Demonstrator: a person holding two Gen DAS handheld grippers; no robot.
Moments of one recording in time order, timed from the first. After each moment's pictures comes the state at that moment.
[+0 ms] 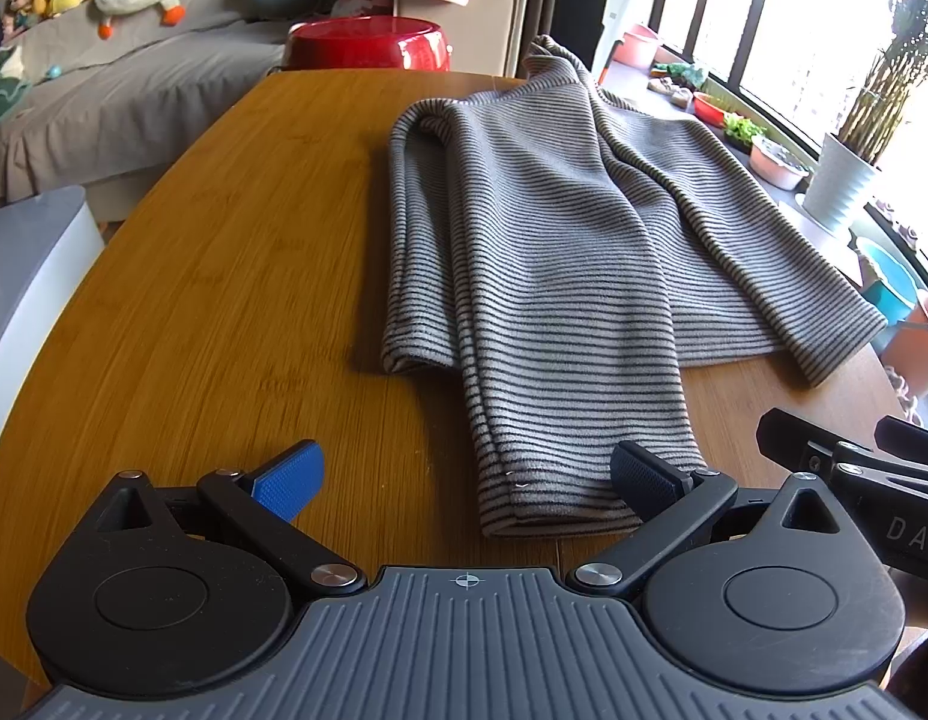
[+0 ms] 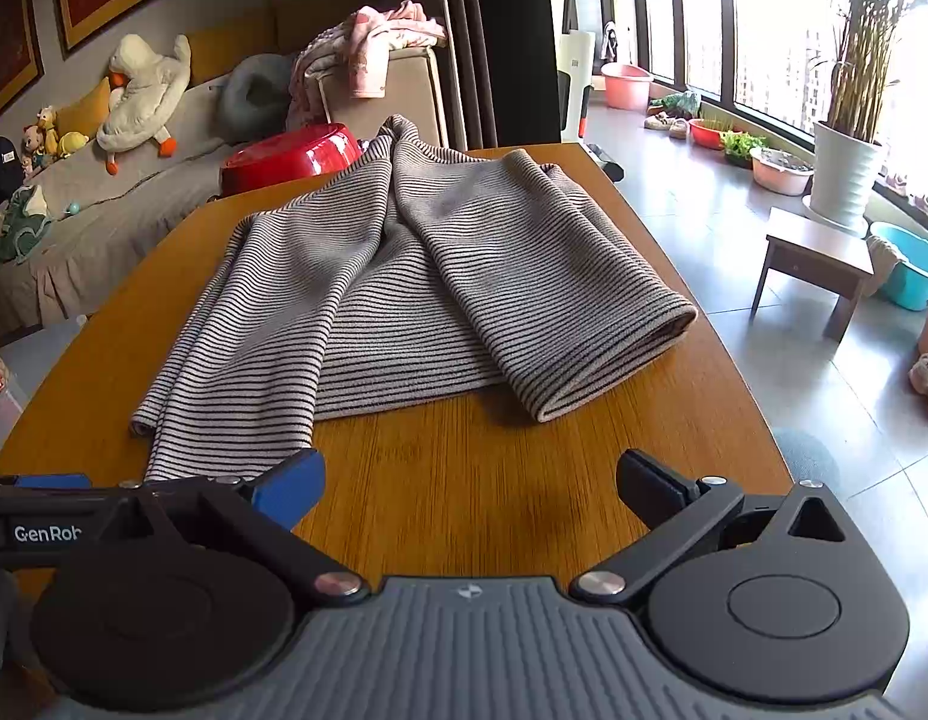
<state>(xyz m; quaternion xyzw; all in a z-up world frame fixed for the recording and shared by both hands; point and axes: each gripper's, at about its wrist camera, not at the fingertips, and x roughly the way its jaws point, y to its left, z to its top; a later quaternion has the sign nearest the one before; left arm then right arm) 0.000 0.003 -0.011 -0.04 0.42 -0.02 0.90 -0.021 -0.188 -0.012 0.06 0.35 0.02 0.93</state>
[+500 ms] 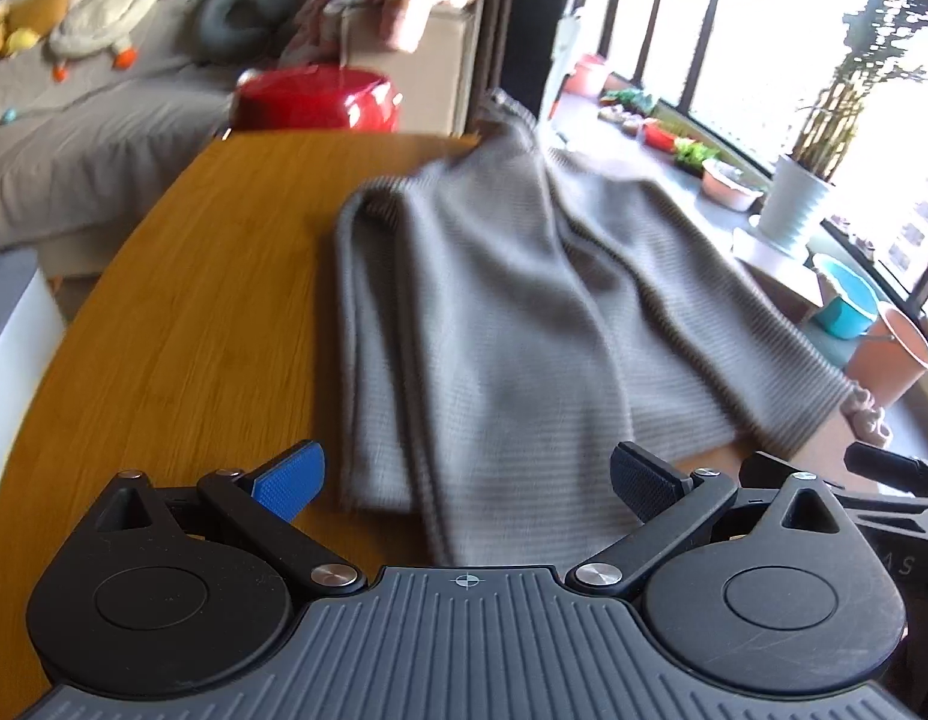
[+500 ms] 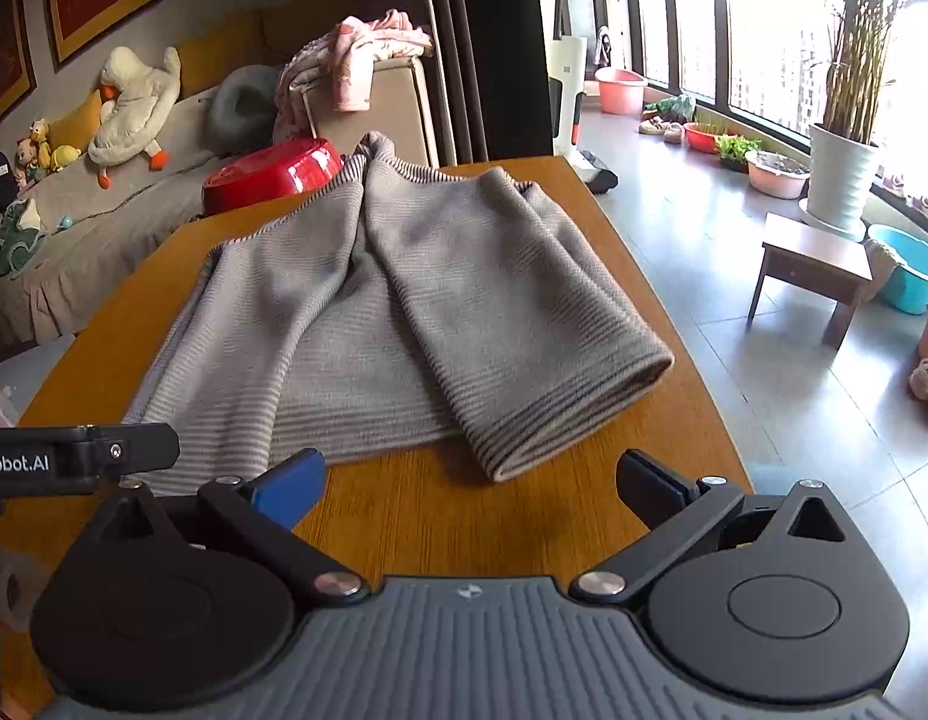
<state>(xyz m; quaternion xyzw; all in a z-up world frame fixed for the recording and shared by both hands) 0.041 0.001 0.017 -0.03 0.38 -0.08 0.92 0.006 -0.212 -0.007 0.07 0.34 0.02 0.94</state>
